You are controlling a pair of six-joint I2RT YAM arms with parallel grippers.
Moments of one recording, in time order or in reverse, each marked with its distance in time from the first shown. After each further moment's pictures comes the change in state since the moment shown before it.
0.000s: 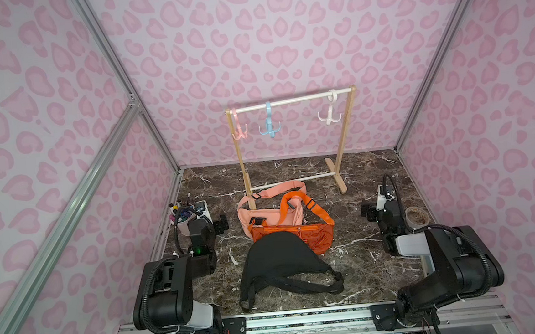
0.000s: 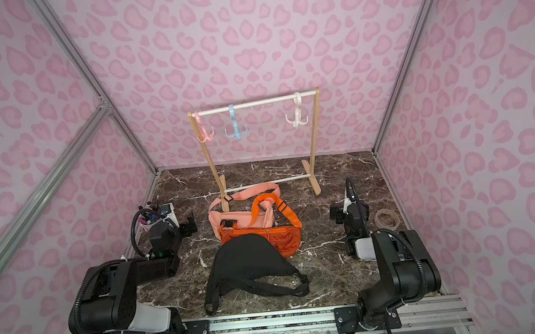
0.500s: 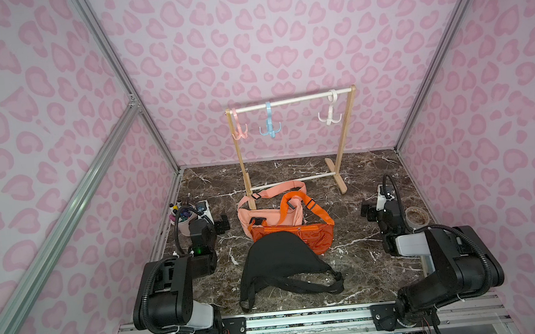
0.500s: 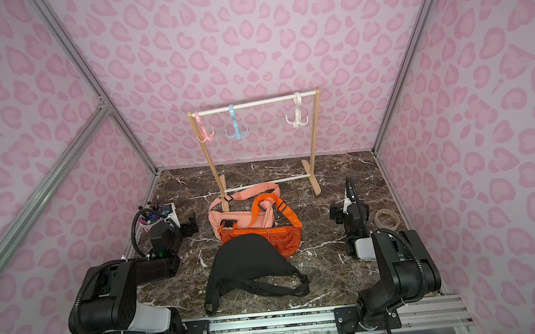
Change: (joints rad) left arm 0.000 0.000 -0.001 0.000 0.012 0.000; right arm 0.000 0.000 0.000 0.000 0.000 0.000
